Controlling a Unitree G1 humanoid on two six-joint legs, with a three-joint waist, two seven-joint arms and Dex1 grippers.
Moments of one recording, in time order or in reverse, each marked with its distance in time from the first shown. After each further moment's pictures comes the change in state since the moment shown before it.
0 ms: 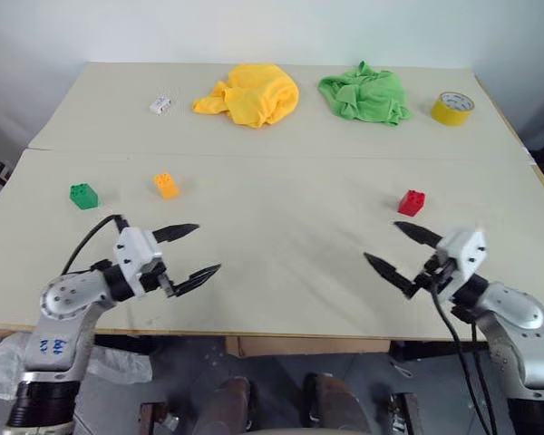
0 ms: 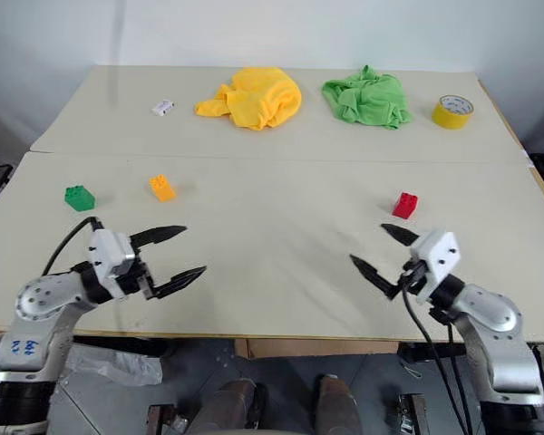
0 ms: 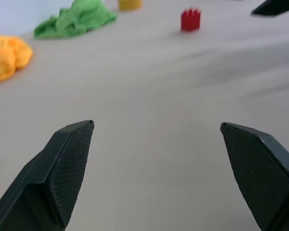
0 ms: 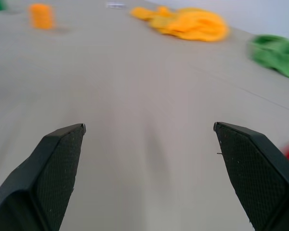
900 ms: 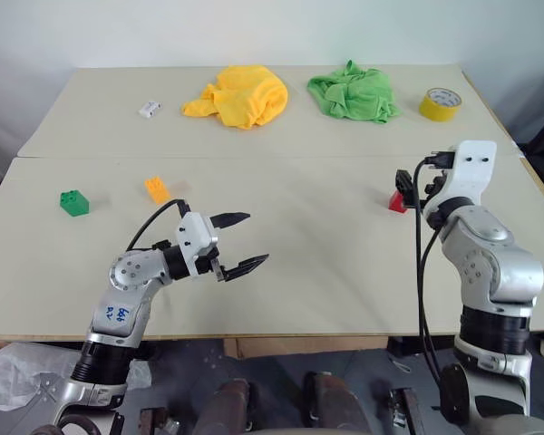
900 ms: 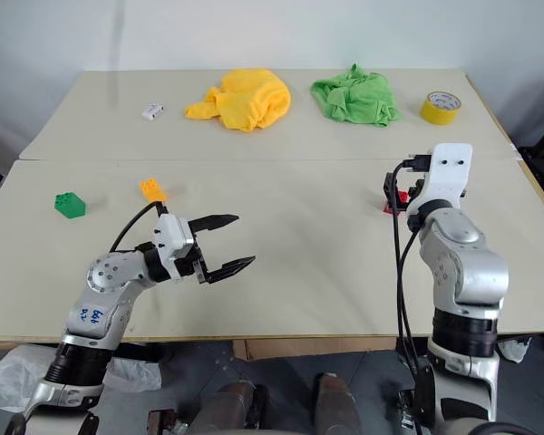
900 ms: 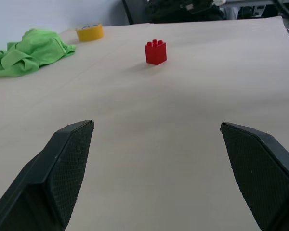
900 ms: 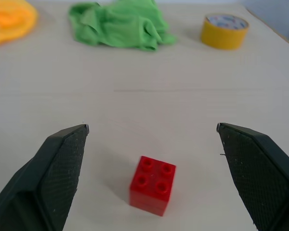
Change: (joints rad) left arm -0.161 -0.103 -0.164 0.128 0.102 -0.043 0.009; right arm -0.627 0.184 0.033 0.096 -0.190 0.747 -0.764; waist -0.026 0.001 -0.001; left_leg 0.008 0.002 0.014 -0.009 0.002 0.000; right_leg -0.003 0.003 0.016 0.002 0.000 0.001
